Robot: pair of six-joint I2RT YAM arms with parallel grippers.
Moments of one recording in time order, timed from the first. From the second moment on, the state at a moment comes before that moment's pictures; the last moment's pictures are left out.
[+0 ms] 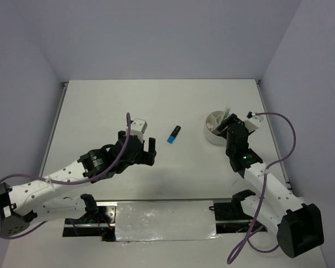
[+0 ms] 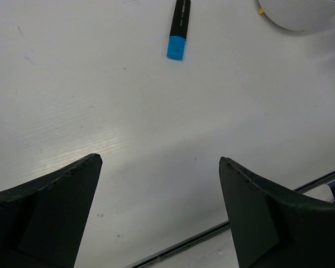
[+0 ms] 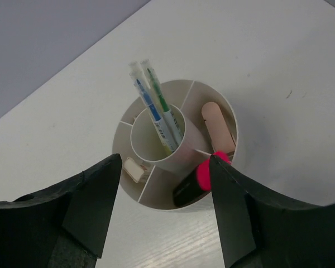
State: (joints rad) left arm -1.00 0.99 0.92 -0.56 -0.47 -0.55; right arm 0.32 0.90 0.51 0.07 0.61 0.64
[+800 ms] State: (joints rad) left arm -0.83 1.85 1.38 -0.41 -0.28 -0.42; right arm 0.31 0.75 0.71 -0.15 0.31 0.52
